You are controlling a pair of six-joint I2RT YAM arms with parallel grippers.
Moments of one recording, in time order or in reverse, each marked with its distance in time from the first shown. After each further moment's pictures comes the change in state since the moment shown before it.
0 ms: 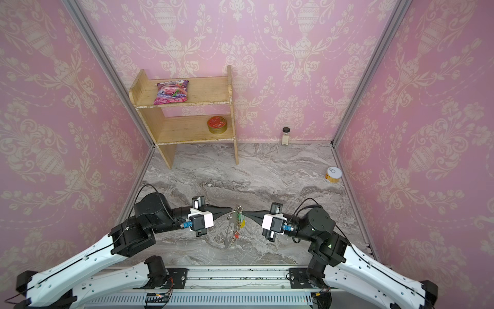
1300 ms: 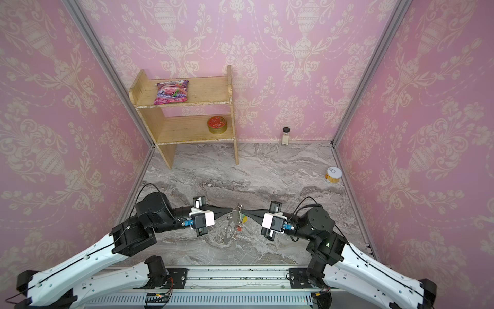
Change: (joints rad) left arm 0.000 0.007 0.000 -0.006 0.003 -0.023; right arm -0.008 0.026 0.000 0.053 -0.014 0.014
